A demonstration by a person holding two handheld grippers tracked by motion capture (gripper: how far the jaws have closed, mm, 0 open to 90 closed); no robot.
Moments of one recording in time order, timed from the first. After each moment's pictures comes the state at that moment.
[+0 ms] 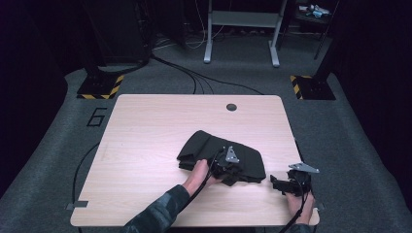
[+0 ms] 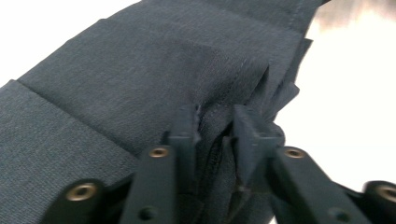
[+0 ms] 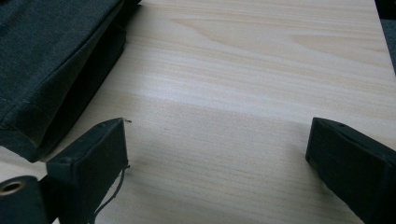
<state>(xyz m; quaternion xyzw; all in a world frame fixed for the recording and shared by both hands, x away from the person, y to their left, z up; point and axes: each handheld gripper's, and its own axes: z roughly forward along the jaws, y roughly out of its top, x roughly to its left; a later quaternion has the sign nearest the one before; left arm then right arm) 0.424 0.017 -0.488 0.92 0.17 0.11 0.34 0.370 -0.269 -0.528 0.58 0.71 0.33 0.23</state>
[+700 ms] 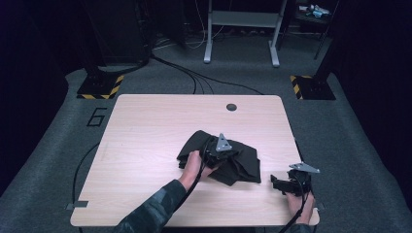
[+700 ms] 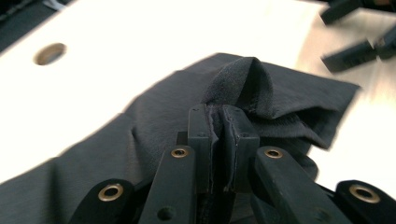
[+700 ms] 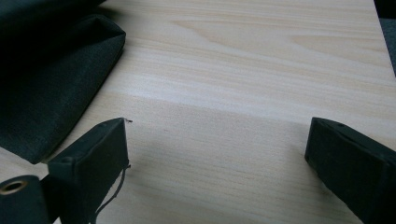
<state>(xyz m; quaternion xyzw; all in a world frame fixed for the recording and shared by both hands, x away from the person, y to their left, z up) 0.433 0.047 -0.441 0.87 0.21 0.17 0.41 0.369 -0.270 -0.528 0.58 0.71 0.33 0.22</state>
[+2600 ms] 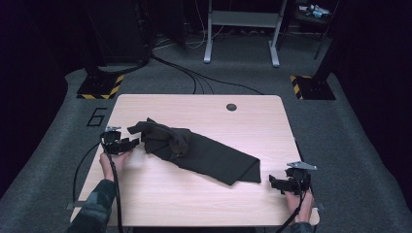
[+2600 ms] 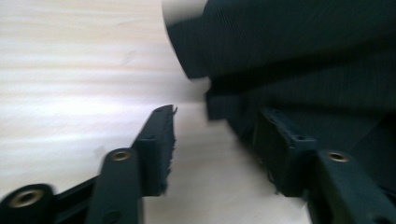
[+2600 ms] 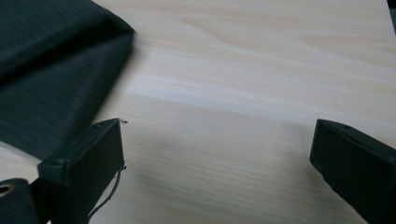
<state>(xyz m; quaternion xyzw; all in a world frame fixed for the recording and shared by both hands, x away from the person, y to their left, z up) 0.477 0.358 -0.495 0.67 0.61 0.19 0.38 0.373 -0.262 -0.520 0.59 0.71 0.32 0.21</state>
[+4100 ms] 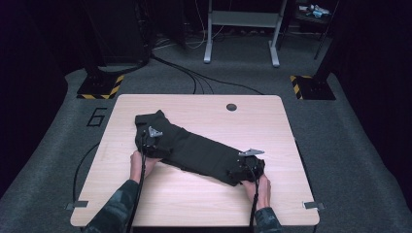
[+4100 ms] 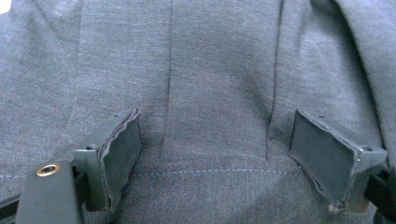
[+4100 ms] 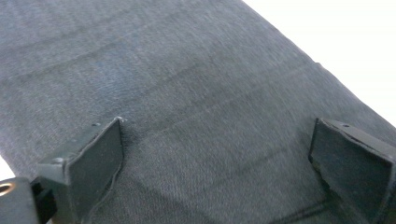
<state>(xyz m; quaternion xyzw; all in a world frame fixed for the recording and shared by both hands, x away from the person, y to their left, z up) 0.481 0.243 -0.511 0.80 0.47 0.21 0.32 0.417 -0.127 -0.518 0.51 0.79 0.31 0.17</state>
